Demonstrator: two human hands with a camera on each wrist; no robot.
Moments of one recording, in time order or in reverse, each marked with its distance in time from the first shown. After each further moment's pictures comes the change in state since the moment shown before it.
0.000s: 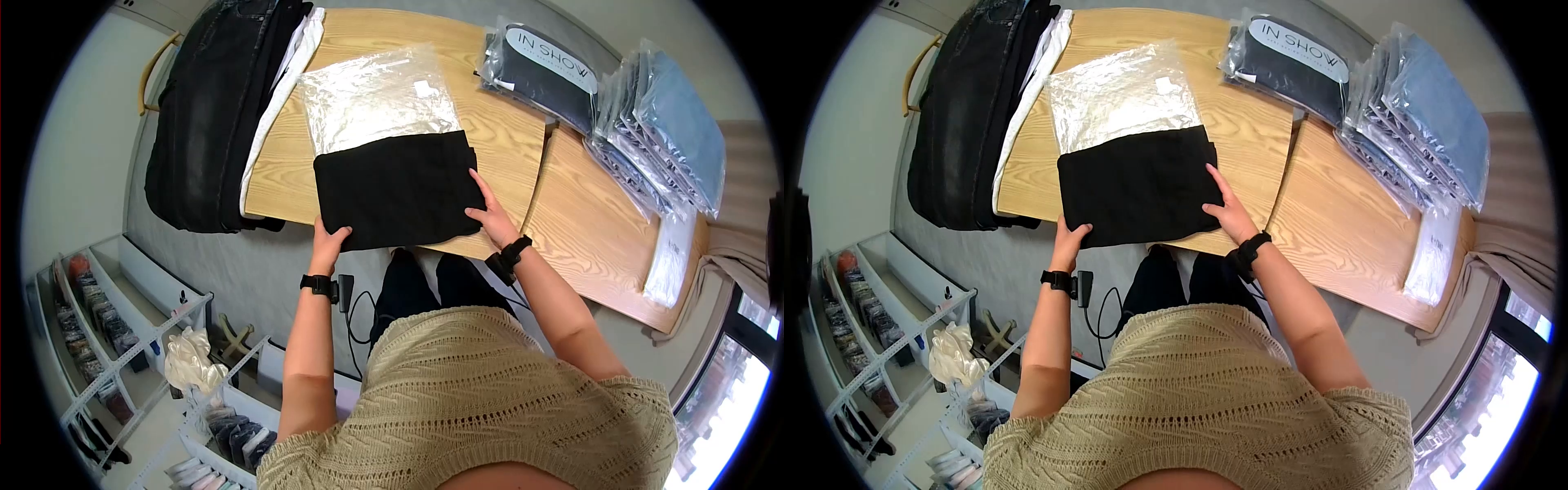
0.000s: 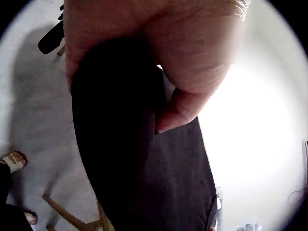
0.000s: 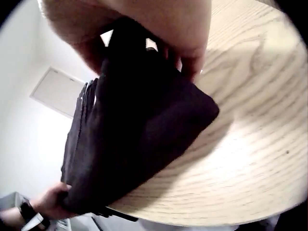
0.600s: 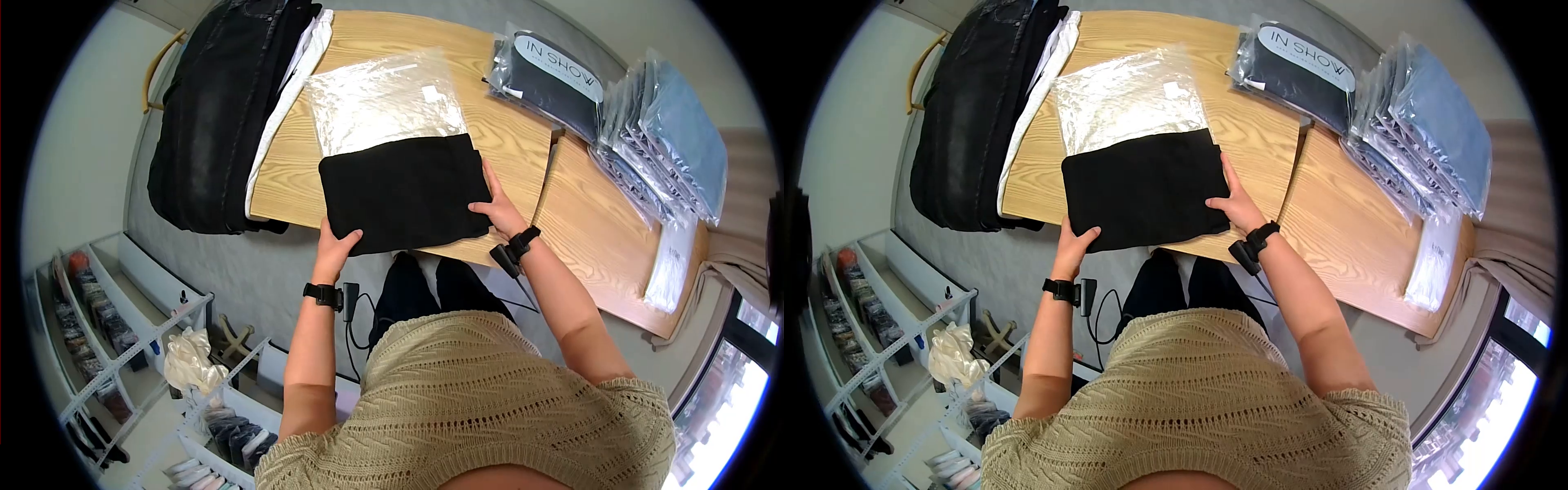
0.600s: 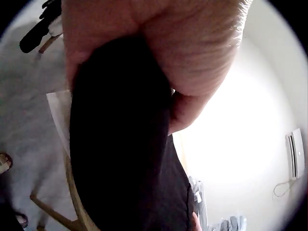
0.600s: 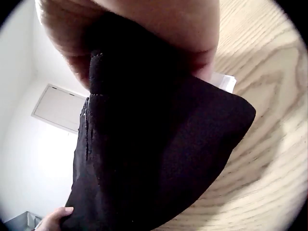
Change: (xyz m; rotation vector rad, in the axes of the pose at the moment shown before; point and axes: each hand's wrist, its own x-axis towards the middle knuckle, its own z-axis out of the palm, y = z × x) left_hand -0.009 0.023 0.003 -0.043 -0.054 0.041; right_hand 0.027 -0.013 -0.008 0.075 0.067 0.067
